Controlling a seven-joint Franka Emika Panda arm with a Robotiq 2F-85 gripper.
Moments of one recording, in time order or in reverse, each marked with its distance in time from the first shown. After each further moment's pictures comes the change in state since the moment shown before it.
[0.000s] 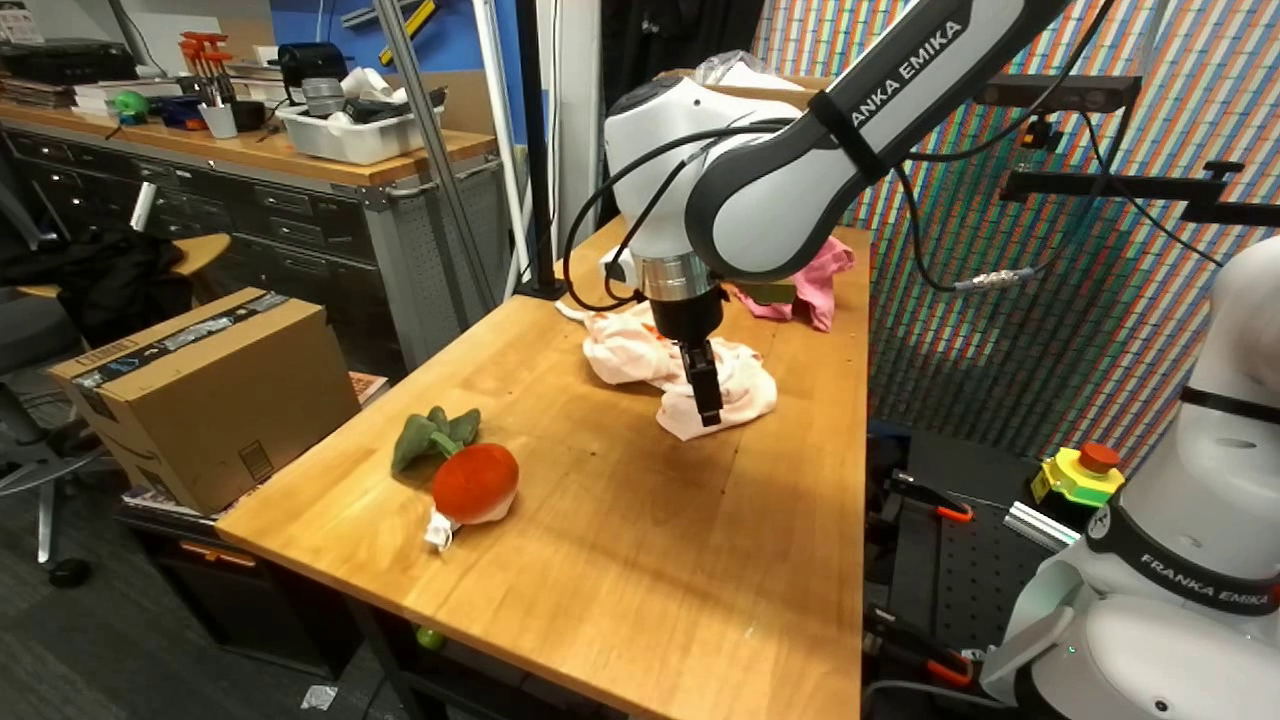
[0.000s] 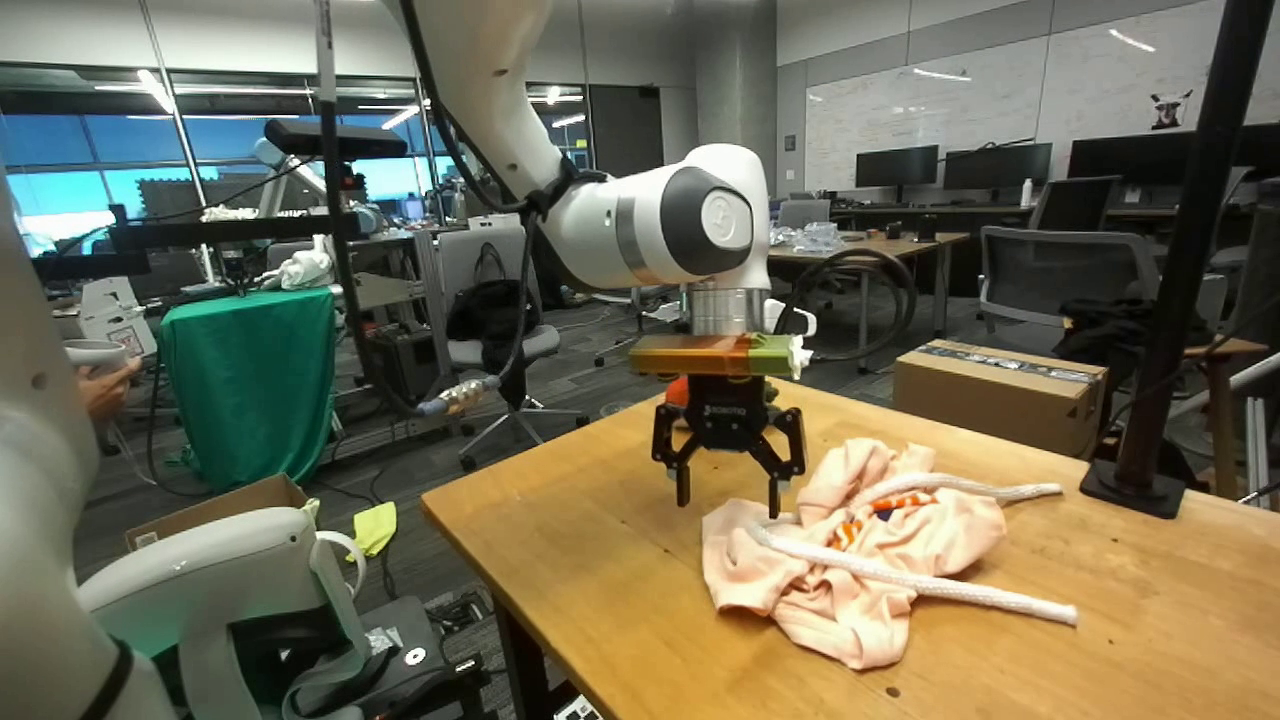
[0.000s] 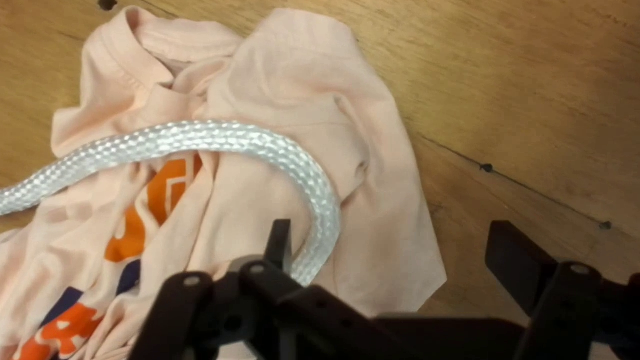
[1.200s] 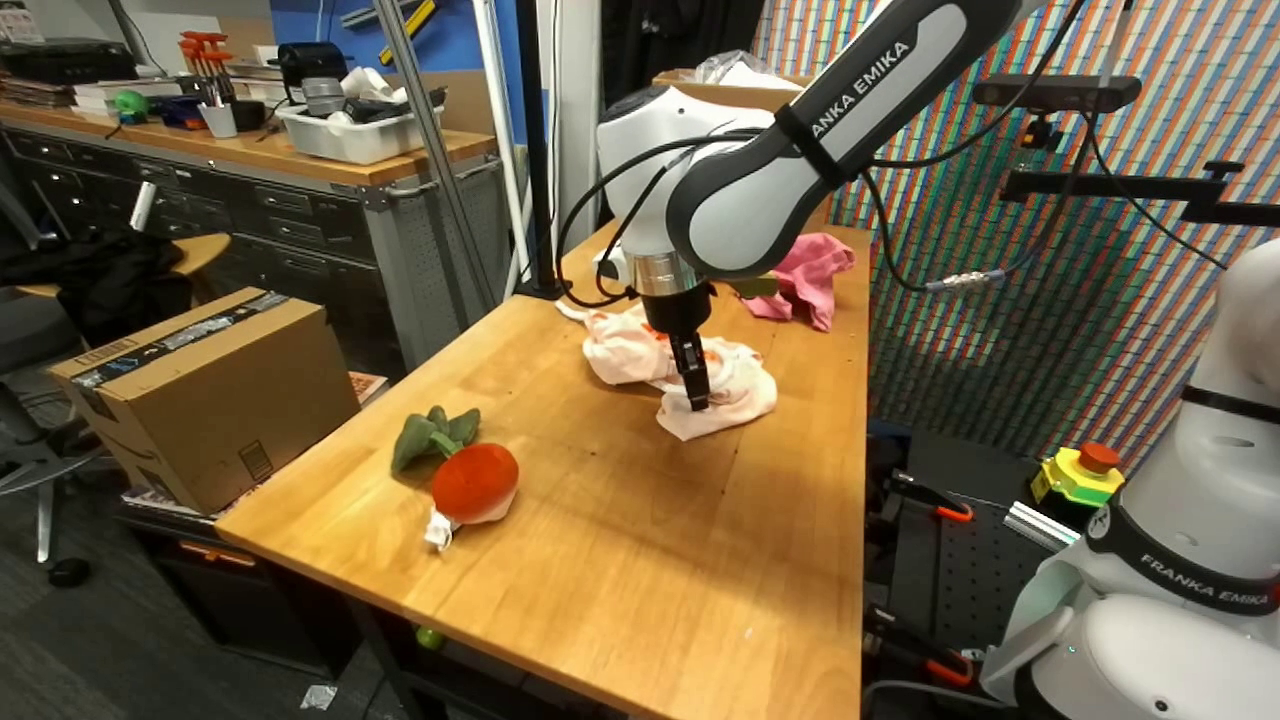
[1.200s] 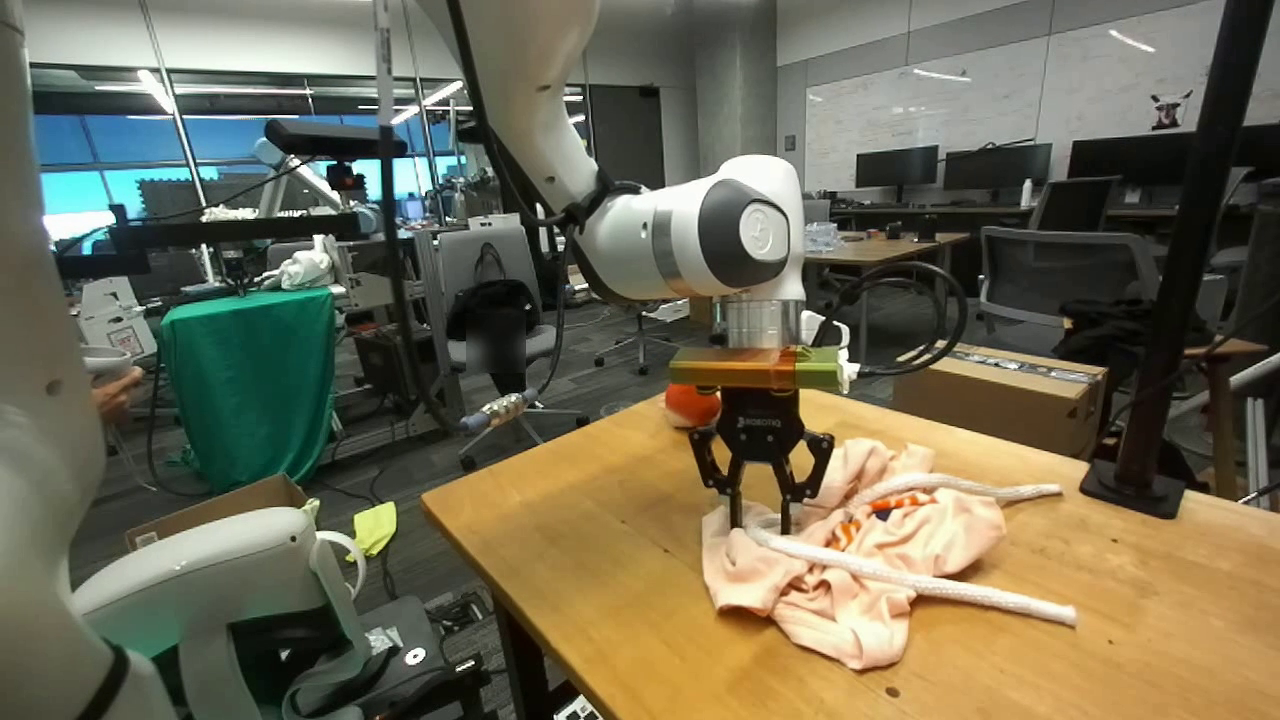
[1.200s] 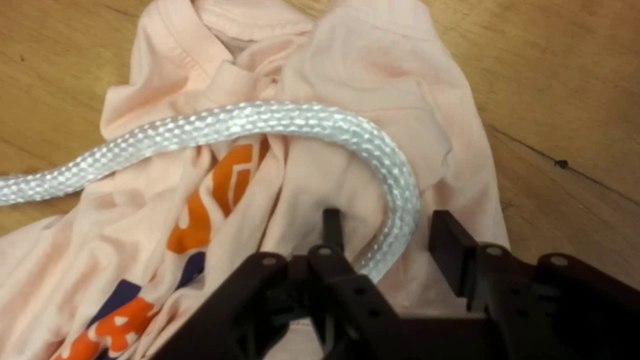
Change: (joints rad) arm -0.047 0.068 -0.001 0.063 -0.021 0.007 -0.061
